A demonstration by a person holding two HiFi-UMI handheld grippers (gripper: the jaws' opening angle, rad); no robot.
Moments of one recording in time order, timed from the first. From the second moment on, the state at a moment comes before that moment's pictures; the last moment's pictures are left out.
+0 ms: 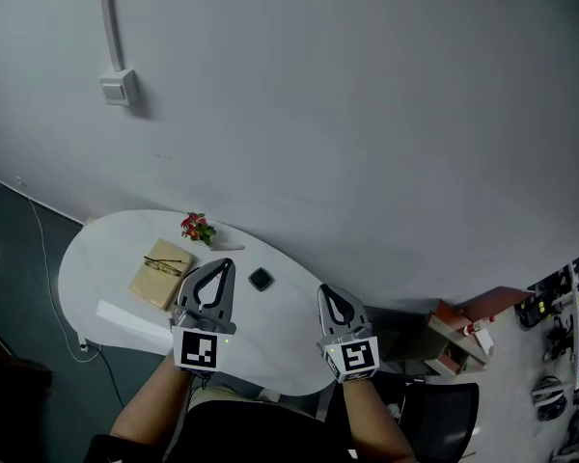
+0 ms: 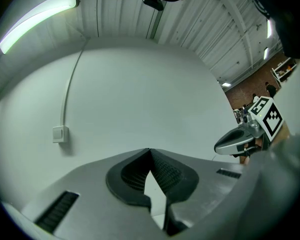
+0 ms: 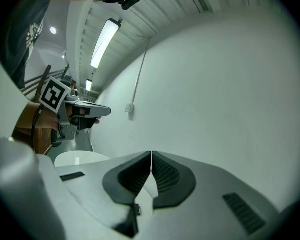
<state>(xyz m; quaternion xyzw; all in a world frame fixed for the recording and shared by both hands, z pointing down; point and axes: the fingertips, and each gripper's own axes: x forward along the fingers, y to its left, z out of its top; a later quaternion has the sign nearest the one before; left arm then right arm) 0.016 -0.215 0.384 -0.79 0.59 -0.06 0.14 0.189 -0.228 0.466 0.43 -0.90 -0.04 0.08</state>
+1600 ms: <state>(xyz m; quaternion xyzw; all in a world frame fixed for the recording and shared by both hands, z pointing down) -0.062 -0.278 0.402 -0.82 0.56 -0.07 0.13 0.054 -0.292 0.729 0.35 -0.89 0.13 0.26</state>
